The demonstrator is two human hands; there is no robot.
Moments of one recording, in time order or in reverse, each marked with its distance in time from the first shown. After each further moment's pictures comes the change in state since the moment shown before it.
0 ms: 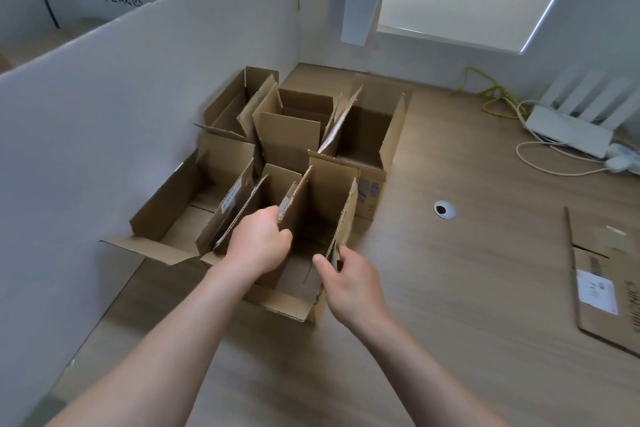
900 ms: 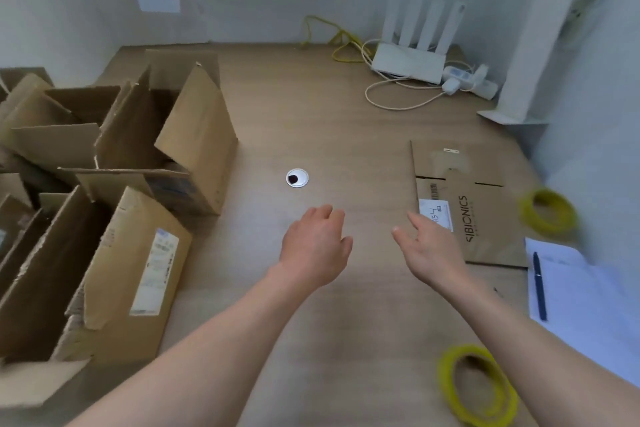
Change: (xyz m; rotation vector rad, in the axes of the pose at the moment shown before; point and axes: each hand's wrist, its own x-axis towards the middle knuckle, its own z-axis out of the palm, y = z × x) left_hand -0.047 0.264 0.233 0.322 -0.226 0.681; right_hand 0.024 0.273 -0.280 -0.254 0.305 0.301
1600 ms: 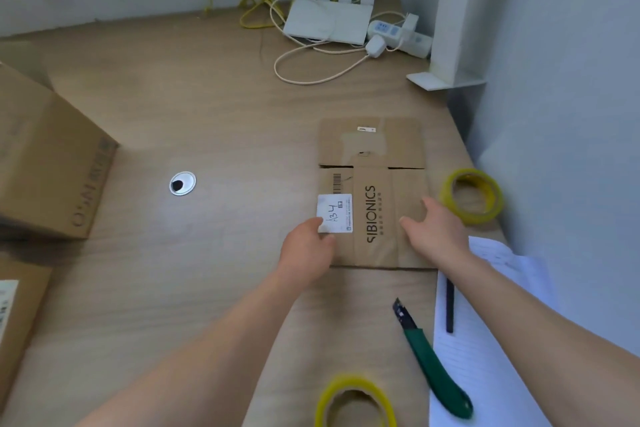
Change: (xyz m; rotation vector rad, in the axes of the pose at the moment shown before) left_hand 0.120 0.161 0.130 -0.552 -0.207 -0.452; right_hand 0.118 0.204 -0.079 0.039 -0.034 0.241
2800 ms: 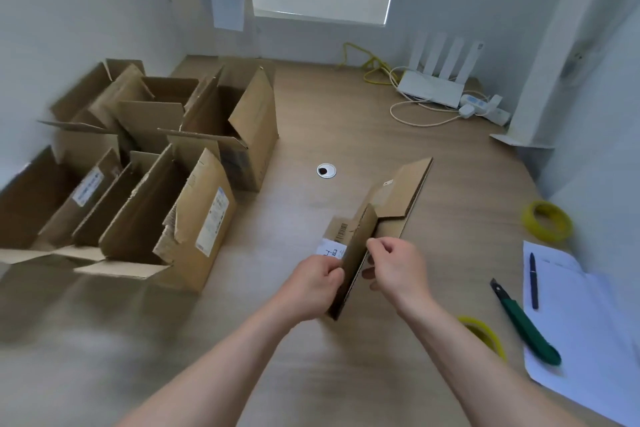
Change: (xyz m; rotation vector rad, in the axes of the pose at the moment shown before) left_hand -0.215 -0.193 -0.174 -0.150 -0.028 0.201; right_hand -0.303 -0.192 0.119 0.467 -0.100 -0.208
